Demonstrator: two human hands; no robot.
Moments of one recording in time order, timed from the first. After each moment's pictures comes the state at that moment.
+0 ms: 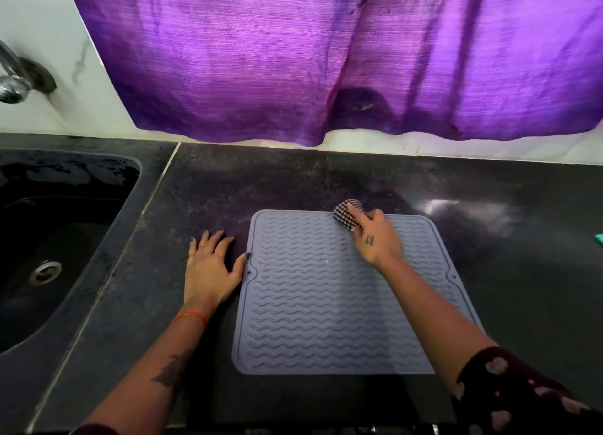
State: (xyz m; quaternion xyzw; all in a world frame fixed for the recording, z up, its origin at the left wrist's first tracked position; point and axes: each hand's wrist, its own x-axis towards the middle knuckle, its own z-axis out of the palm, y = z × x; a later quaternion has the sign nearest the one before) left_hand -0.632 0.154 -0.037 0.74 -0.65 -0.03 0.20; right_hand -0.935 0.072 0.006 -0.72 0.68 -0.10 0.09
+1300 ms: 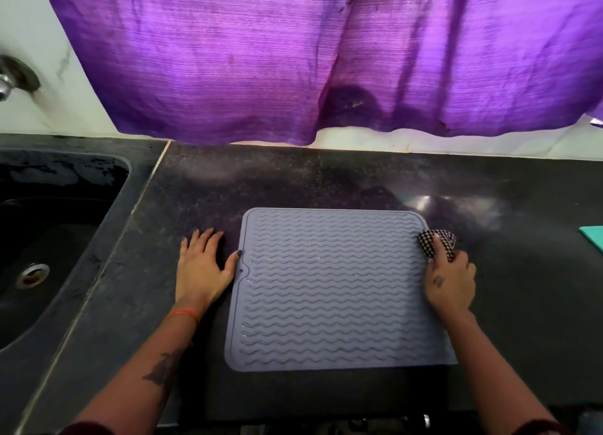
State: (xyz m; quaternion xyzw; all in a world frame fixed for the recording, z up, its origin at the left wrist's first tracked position) left_hand -0.633 0.153 -0.036 0.74 -0.64 -0.04 0.20; right_hand -1.044 0.148 -0.008 -0.55 0.82 -0.15 -0.01
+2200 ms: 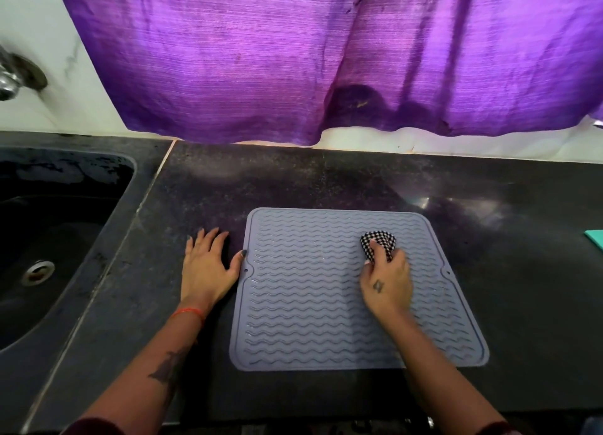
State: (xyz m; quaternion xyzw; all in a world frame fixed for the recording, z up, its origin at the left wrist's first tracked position) left_hand -0.632 0.153 -0.037 0.74 -0.65 -0.04 0.20; right_hand -0.935 0.163 -0.001 -0.61 0.77 -0.17 0.06
